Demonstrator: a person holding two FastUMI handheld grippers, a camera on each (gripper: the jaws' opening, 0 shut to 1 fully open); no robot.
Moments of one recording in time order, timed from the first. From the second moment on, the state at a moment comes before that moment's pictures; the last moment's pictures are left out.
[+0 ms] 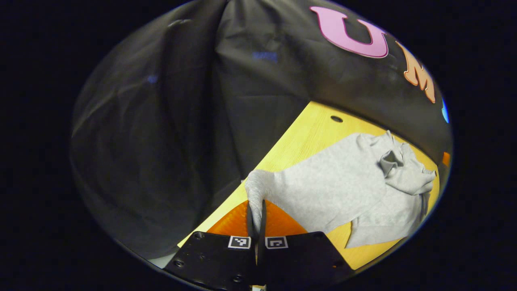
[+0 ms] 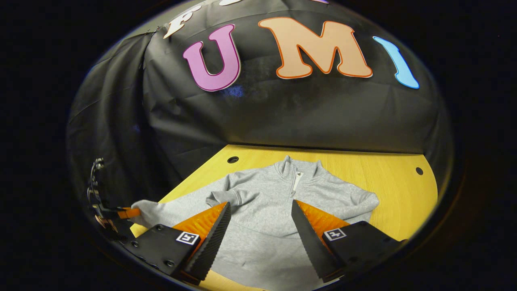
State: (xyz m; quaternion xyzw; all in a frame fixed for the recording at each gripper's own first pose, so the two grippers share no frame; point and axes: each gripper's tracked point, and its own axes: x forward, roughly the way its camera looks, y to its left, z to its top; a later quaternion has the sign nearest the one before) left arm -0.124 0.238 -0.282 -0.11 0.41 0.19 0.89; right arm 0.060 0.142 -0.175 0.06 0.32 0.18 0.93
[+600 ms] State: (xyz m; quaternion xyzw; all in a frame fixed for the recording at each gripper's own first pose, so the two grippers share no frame) left arm 0.021 0.153 -0.178 -0.07 0.30 0.08 0.95; right arm 0.029 0.071 -0.179 0.08 0.32 0.14 0.93
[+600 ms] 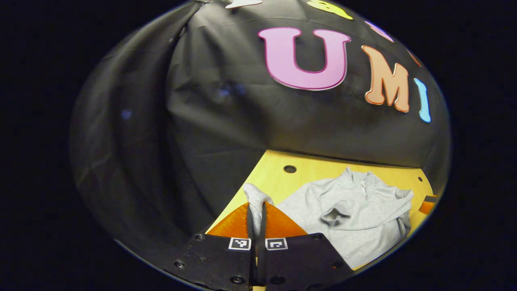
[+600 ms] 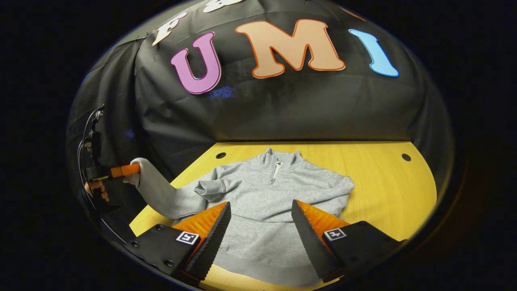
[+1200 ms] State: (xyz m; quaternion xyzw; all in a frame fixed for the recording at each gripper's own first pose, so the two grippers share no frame) left arm 0.096 -0.057 -0.136 -0.04 0.25 -0.12 0.96; right arm -0.002 -0.029 -0.172 0.09 0.32 0.05 0.94
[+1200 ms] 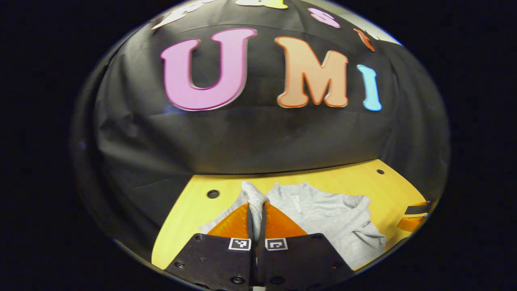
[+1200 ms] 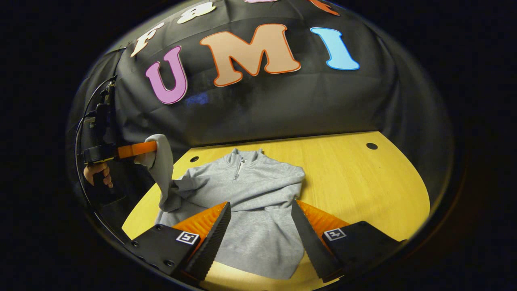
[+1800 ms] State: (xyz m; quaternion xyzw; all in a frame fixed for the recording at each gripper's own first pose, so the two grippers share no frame) left arm 0.086 -0.214 -0.161 -0.03 0.28 -0.23 0.93; right arm -0.047 -0.092 -0.178 0.09 0.34 0.01 0.94
